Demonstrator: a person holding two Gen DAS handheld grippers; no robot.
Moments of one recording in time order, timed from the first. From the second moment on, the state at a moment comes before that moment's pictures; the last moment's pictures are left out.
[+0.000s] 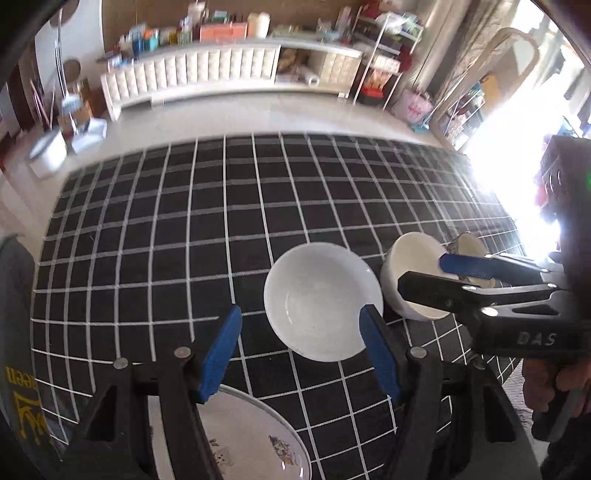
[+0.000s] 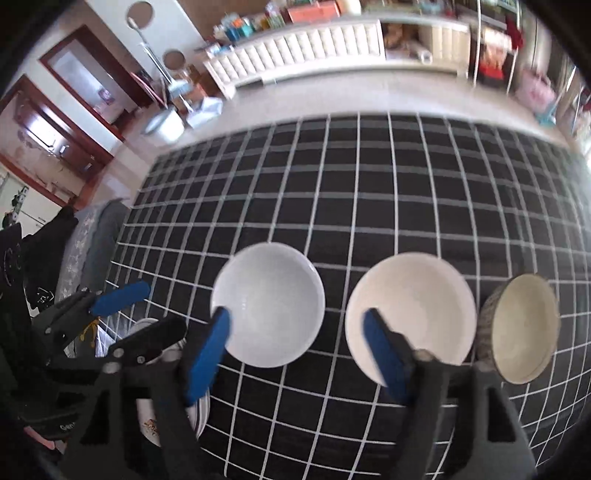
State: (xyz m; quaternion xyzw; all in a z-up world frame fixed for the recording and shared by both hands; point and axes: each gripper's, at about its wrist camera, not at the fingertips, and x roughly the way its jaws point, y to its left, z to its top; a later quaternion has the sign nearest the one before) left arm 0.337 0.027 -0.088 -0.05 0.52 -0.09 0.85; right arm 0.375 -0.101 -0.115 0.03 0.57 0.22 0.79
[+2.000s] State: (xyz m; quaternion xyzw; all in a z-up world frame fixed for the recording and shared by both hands) left arm 0.304 0.003 -0.098 -0.08 0.54 -0.10 0.83; right arm 0.321 -0.143 -0.095 0.04 0.57 0.17 0.81
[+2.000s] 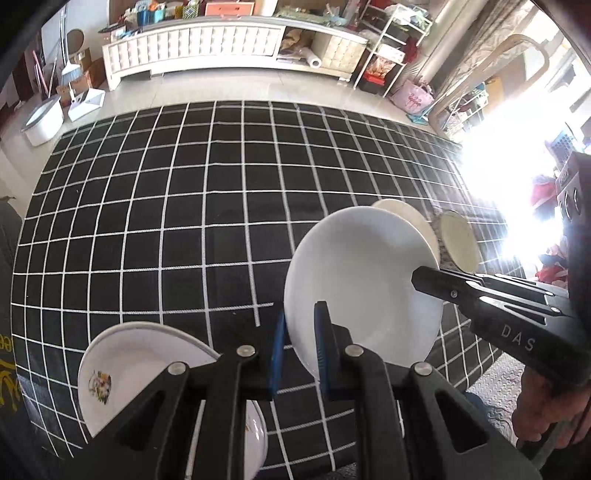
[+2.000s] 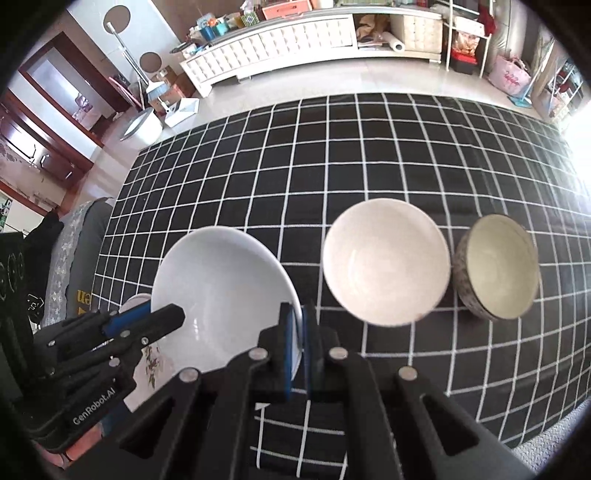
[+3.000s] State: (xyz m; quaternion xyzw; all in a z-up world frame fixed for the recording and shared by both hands) left arm 0.235 -0.011 -0.165 -0.12 0.59 -0.09 0.79; right arm 0.256 -0.146 -0.161 0.06 0.63 0.16 0.76
